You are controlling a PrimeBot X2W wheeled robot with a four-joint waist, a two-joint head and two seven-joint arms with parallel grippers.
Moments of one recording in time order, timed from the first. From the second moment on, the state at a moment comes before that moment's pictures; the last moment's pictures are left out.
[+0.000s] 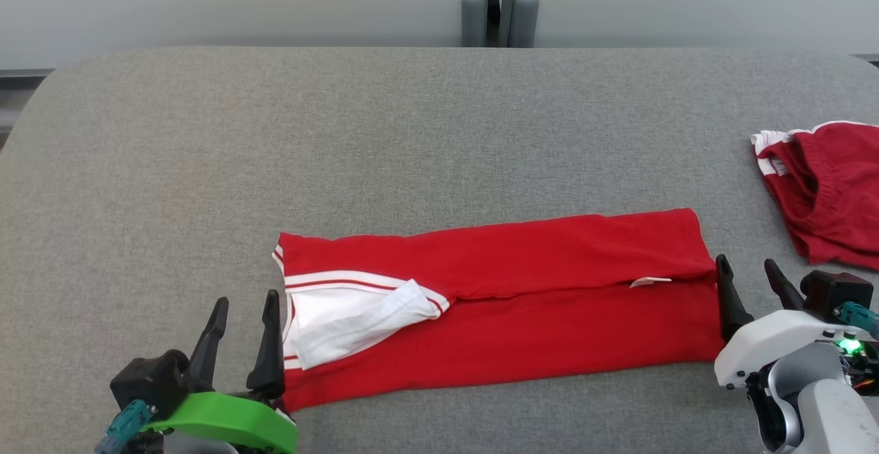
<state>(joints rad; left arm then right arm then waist) -0.03 0.32 -0.41 0.08 -0.73 0.17 -0.25 -0.15 -0.12 -0.14 0.38 0.20 0.13 -0.06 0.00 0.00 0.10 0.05</state>
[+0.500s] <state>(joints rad) -0.05 0.32 -0.42 0.09 -0.69 0.18 -0.25 -0.20 -0.13 -0.19 0.59 0.12 0.13 0.06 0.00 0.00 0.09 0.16</state>
